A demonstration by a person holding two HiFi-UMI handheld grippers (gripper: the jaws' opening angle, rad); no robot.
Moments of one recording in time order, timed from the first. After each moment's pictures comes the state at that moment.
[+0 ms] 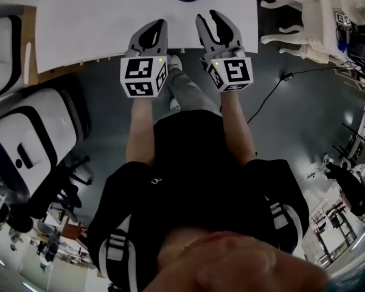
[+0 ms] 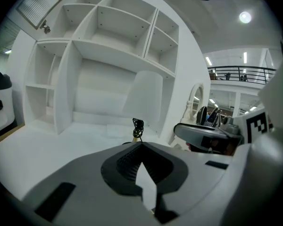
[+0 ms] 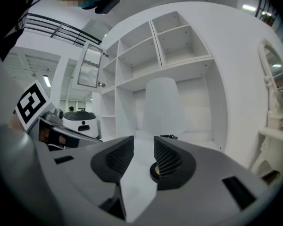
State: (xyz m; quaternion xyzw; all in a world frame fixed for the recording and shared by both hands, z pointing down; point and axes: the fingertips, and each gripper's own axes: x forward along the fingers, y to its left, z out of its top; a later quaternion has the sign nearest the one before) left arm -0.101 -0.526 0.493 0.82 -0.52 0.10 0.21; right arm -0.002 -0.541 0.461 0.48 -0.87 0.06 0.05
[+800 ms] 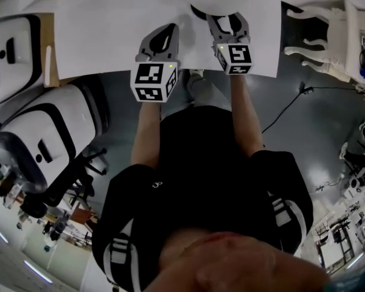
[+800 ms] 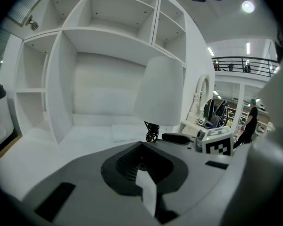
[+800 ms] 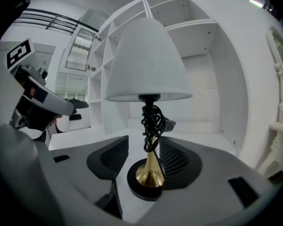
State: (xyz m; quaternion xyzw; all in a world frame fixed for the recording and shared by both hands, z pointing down) left arm -0.114 -0.610 0.504 0.81 -0.53 0.15 0.21; right arm -0.009 -0.676 0.549 0.47 -0.87 0.08 0.09
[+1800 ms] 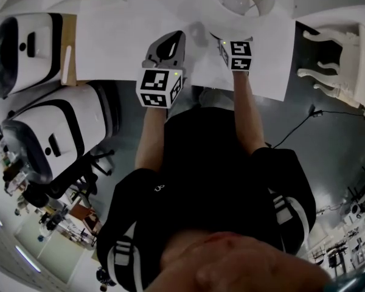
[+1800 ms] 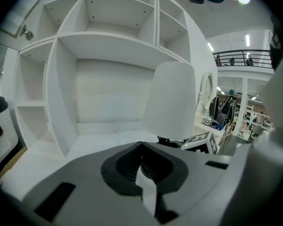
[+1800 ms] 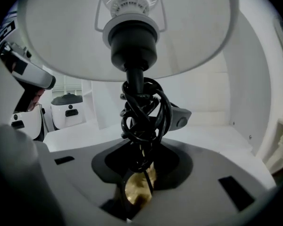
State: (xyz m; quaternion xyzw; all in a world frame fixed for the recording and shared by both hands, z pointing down) left arm -0.135 -0.644 0.476 0.80 -0.55 0.15 0.18; right arm -0.036 -0.741 0.582 0.46 -0.87 0.12 0.14
